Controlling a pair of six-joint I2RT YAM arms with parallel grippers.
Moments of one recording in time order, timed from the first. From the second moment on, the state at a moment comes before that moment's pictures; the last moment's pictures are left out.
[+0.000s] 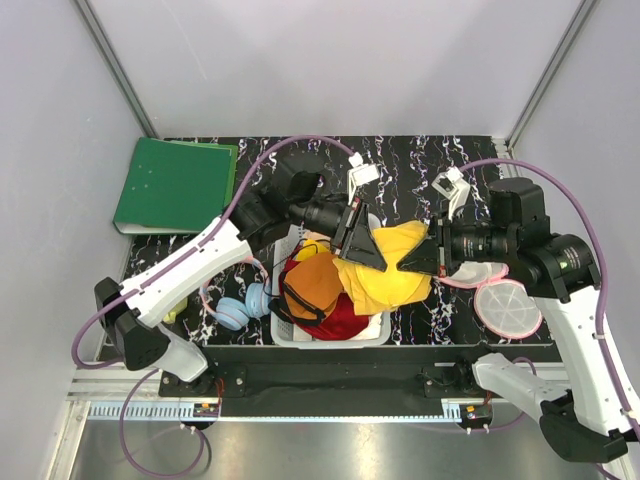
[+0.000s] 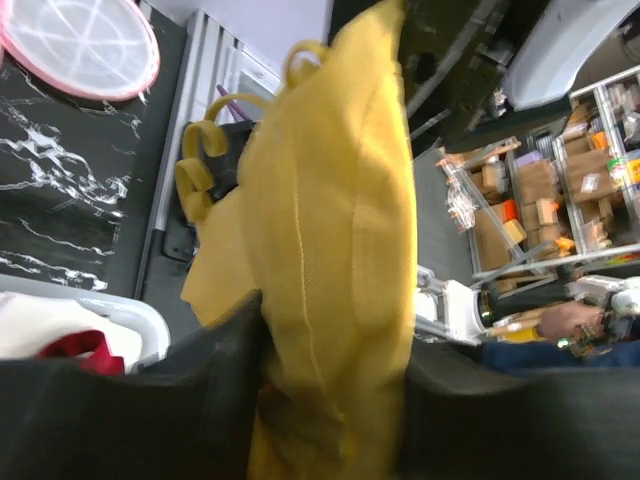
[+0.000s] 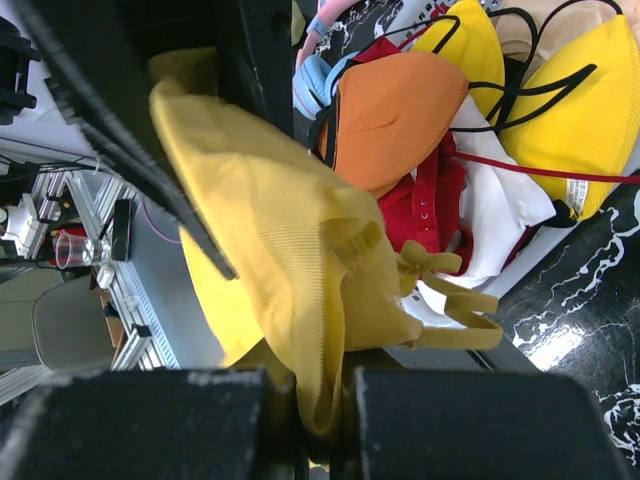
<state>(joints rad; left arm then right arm) -0.86 1.48 1.56 -0.46 0.94 -0.56 0.38 0.98 1.46 -1.12 -0.72 0.27</state>
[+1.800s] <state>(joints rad) -0.70 1.26 1.56 -0.70 0.41 -0.54 0.46 0.91 1.28 -0.63 -0.59 0.55</state>
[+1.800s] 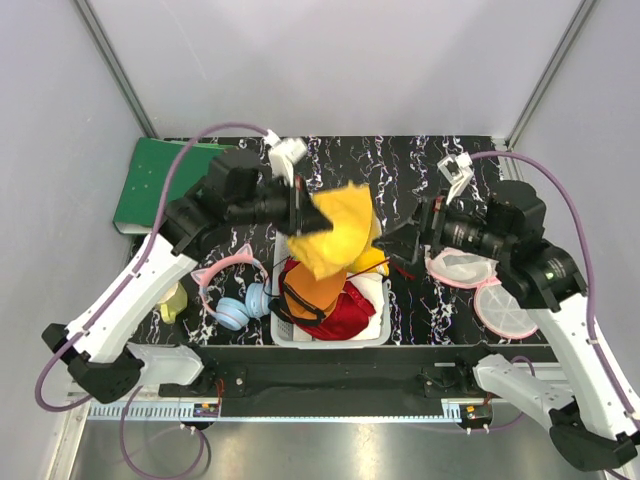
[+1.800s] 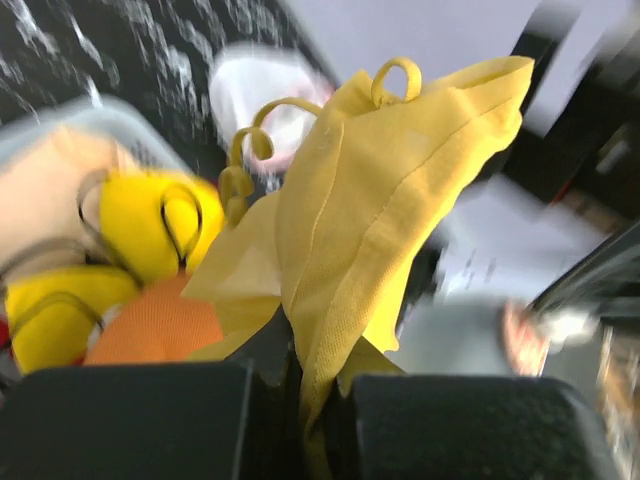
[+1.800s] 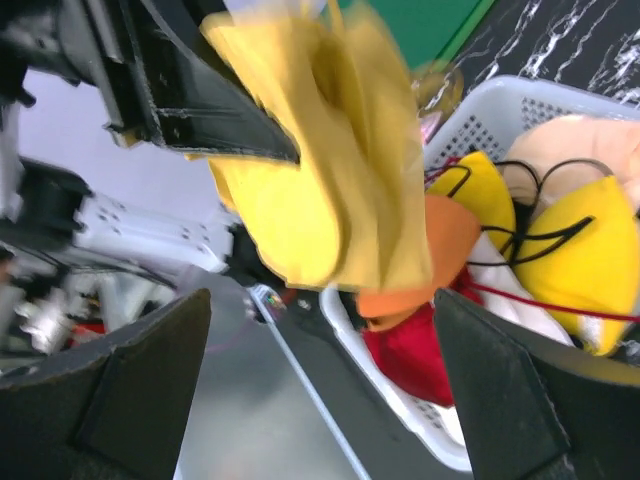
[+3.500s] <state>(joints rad) -1.02 1.39 1.63 -1.04 0.69 -0.07 0.67 1.08 1.25 -0.88 -0.96 0.29</state>
